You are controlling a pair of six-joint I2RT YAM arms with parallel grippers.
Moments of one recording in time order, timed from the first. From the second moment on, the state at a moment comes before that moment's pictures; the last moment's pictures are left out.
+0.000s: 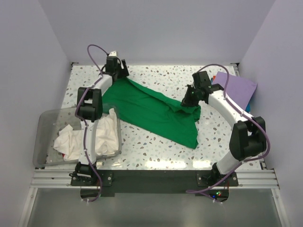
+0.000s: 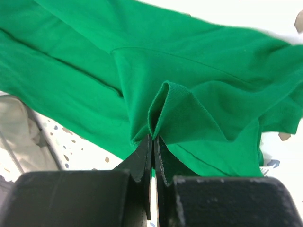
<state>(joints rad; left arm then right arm) -0.13 2.48 1.99 -0.08 -0.04 -0.34 0.28 1.62 1.29 -0.64 -0.15 0.58</state>
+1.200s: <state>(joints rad) -0.13 2.35 1.85 -0.21 -0.17 -0.41 0.30 1.60 1.26 -0.66 -0.13 0.58</state>
